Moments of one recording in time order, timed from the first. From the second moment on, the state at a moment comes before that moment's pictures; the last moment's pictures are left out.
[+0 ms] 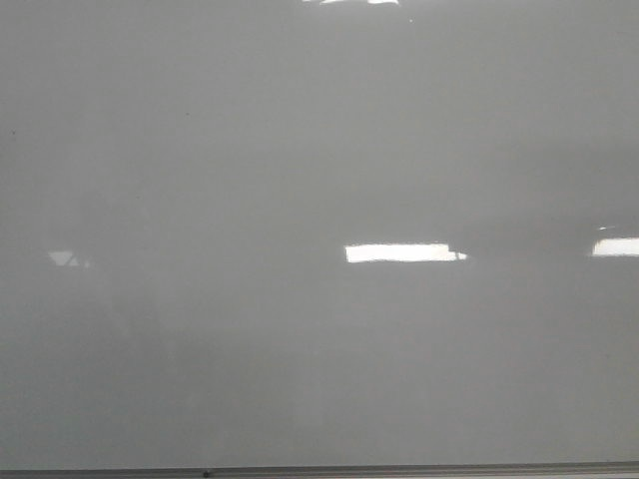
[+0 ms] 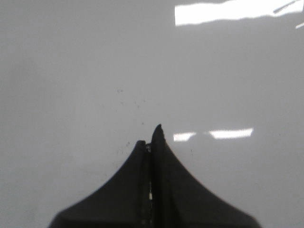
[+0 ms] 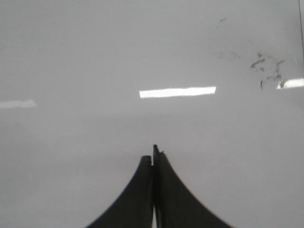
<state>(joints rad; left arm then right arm) 0.01 0.19 -0.33 -0.05 0.24 0.13 -0.06 0.16 -0.37 0.11 0.44 0.01</state>
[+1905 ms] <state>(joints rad) 0.07 1.36 -0.66 0.00 0.23 0.13 -0.06 0.22 -0.40 0.11 0.46 0.01</state>
